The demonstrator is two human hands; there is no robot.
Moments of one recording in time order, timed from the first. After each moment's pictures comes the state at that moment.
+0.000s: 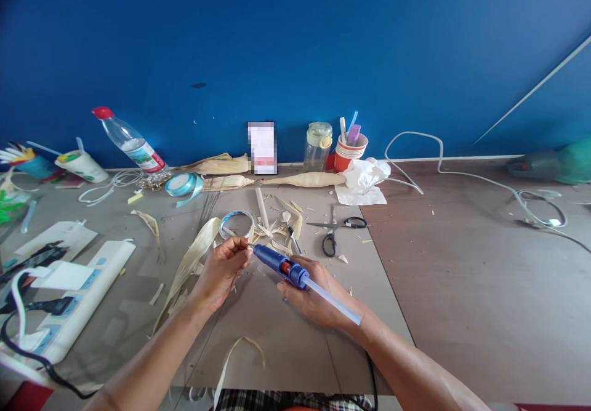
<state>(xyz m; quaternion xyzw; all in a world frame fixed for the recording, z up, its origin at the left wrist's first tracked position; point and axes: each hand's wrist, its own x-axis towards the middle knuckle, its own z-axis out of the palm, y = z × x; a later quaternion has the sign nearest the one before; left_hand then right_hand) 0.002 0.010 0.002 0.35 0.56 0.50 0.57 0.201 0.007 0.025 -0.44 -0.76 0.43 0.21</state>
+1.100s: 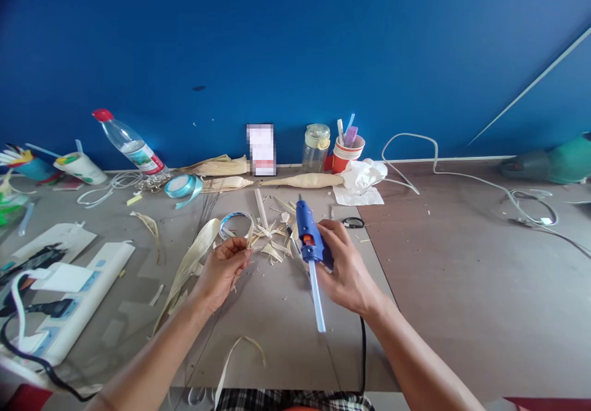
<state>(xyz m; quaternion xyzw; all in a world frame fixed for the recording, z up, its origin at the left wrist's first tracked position) 0.002 0.011 0.003 0.35 0.55 0.51 0.56 0.236 0.021 0.029 -0.46 -0.78 0.24 0.35</state>
